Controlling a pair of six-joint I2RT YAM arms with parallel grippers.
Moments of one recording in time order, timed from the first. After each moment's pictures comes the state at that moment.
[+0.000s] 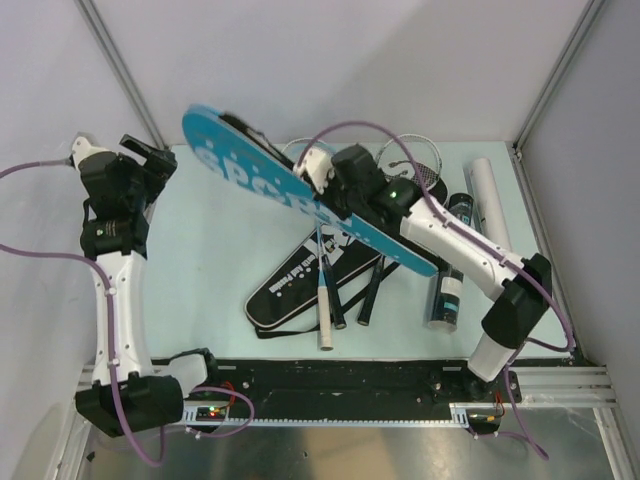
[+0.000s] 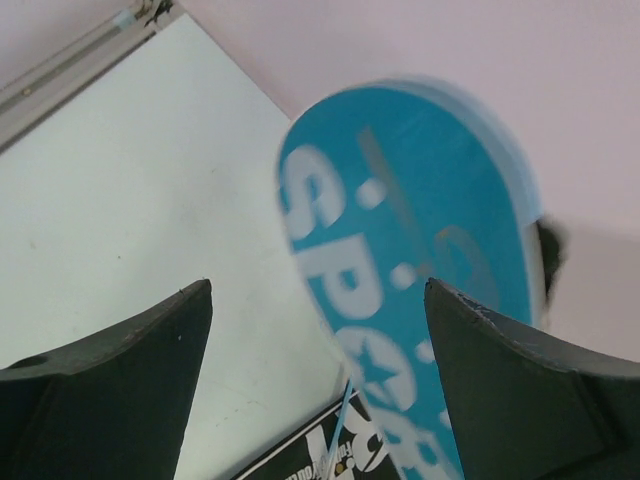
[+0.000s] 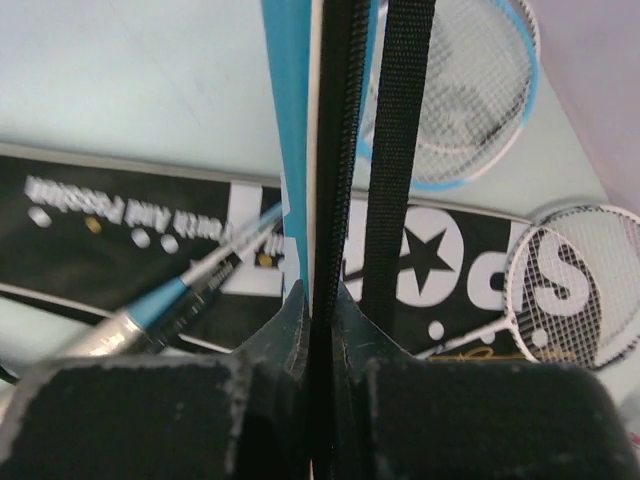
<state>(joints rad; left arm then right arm) 0.22 1.08 1.30 -0.49 -0.01 -0.71 0.79 1.72 1.77 -0.63 -0.01 -0.29</state>
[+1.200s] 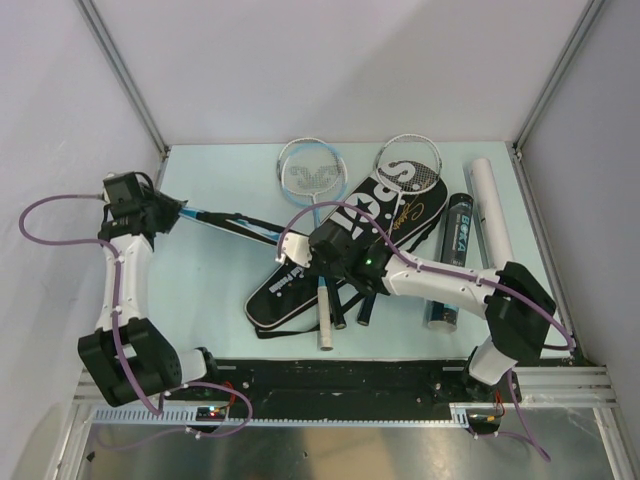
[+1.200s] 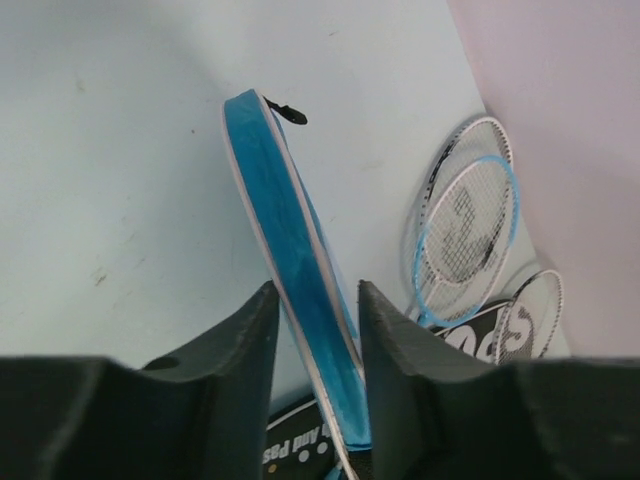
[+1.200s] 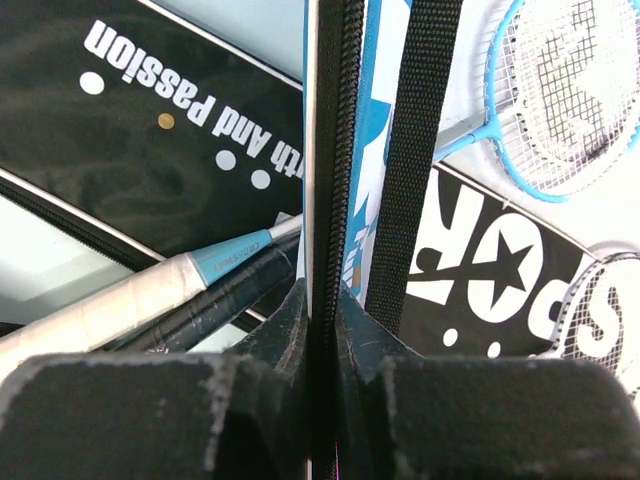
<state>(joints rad) 0.32 1.26 1.10 -0.50 0.11 -0.81 1.04 1.63 1.19 -0.26 0.18 -0.52</state>
